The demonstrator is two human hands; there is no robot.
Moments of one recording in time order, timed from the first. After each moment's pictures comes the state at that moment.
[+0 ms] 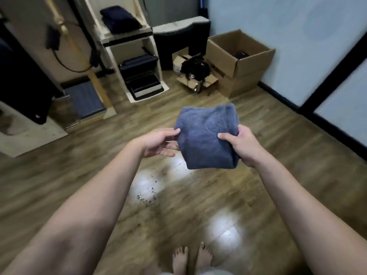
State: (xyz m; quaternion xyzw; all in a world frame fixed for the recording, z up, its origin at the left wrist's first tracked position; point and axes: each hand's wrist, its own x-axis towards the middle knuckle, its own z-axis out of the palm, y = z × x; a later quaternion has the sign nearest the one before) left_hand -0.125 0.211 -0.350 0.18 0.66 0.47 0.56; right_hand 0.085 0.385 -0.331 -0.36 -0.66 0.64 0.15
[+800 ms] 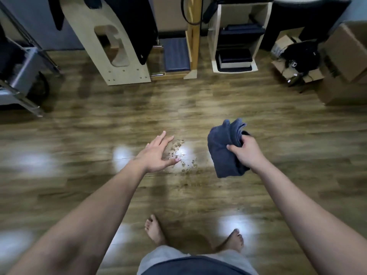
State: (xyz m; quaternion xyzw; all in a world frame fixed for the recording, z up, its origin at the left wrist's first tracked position) left_hand -0.156 -0.204 -0.476 0.22 0.92 0.17 0.27; right_hand -0.064 0.109 -0.434 -0.22 -0.85 0.48 -0.04
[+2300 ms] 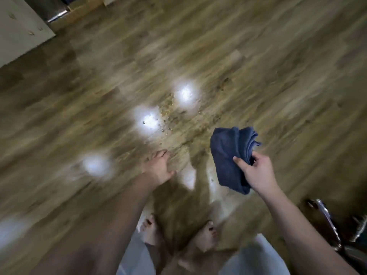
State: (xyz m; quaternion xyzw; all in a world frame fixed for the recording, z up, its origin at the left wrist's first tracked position) left_hand -0.316 -0.372 -0.912 0.42 0.81 -0.06 0.40; right_hand -0.078 -0.197 -0.818 -0.56 -0.69 0.45 0.08
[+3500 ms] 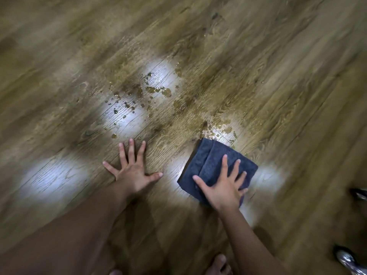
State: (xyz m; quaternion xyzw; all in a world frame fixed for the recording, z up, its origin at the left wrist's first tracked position) left_hand -0.305 -0.345 -1.244 0.38 0.79 -0.10 0.48; right_hand -0.051 -0.254 -1.227 -0.67 -0.66 0.28 -0.19
